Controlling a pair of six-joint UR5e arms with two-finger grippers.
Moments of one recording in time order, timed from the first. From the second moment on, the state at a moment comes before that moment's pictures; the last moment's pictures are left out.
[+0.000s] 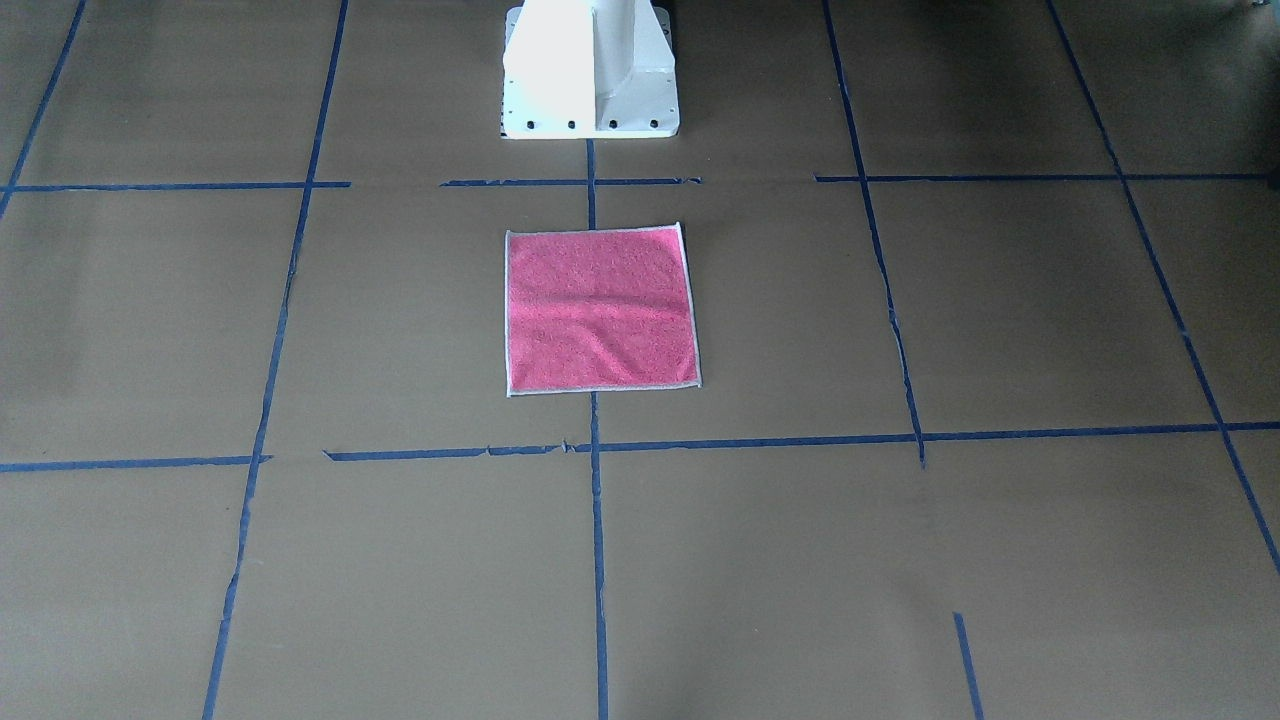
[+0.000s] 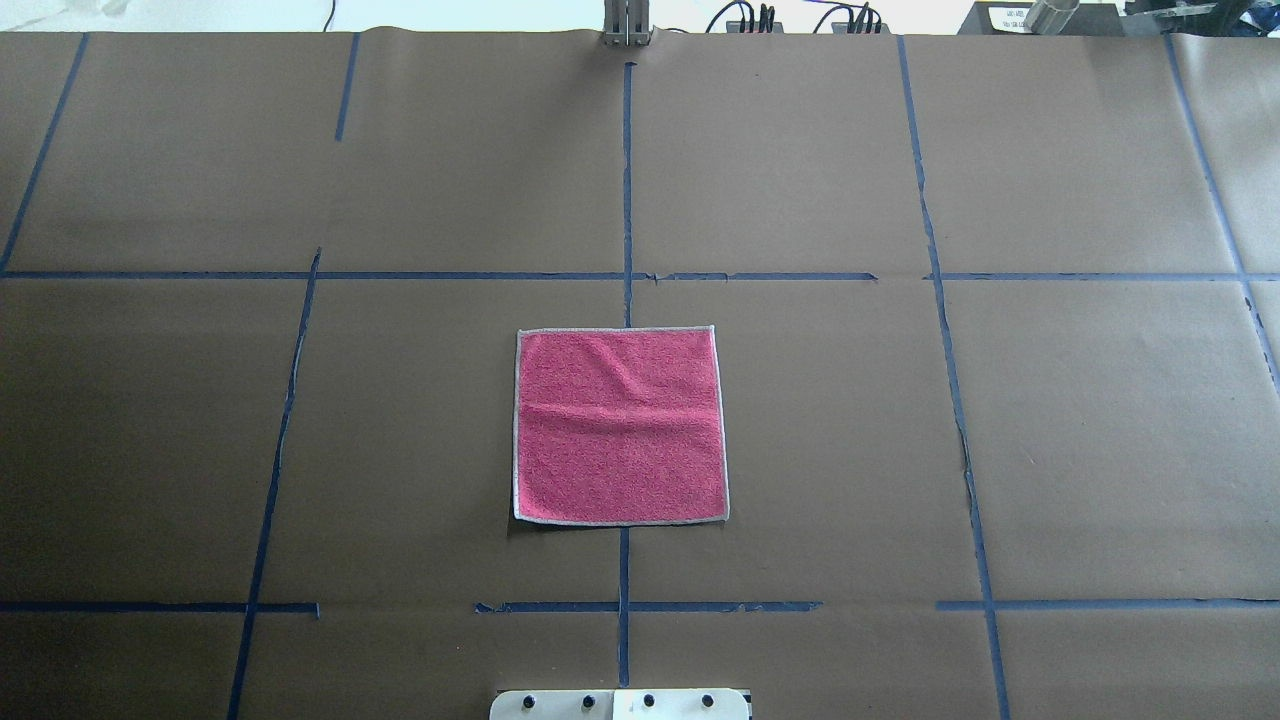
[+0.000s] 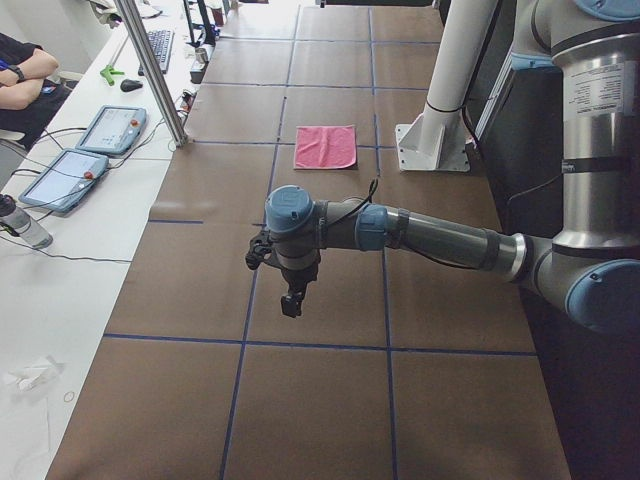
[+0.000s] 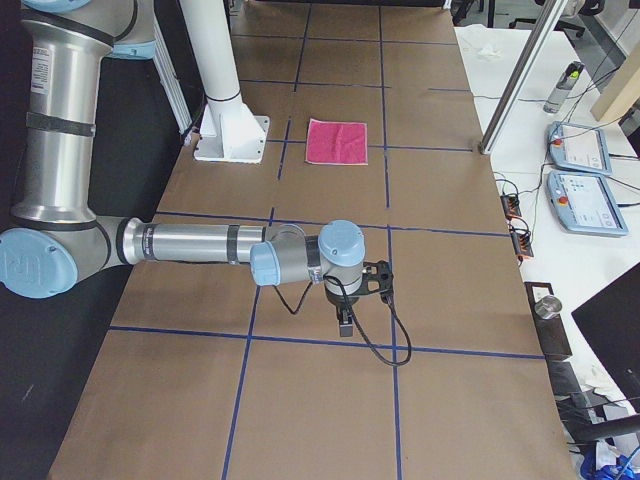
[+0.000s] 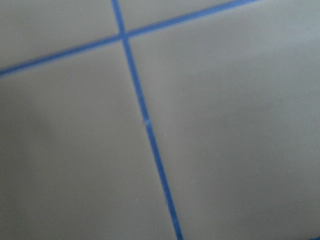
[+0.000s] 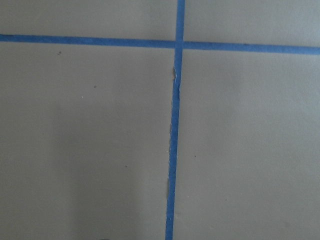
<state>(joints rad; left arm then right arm) -1.50 -1.50 -1.90 -1.42 -2.35 0.25 1.49 -1.72 1.74 -1.33 2.34 0.07</state>
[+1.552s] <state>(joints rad) -0.79 -1.79 -2.16 -1.67 -2.12 -1.06 0.93 -1.55 2.08 -1.21 2.21 0.99</state>
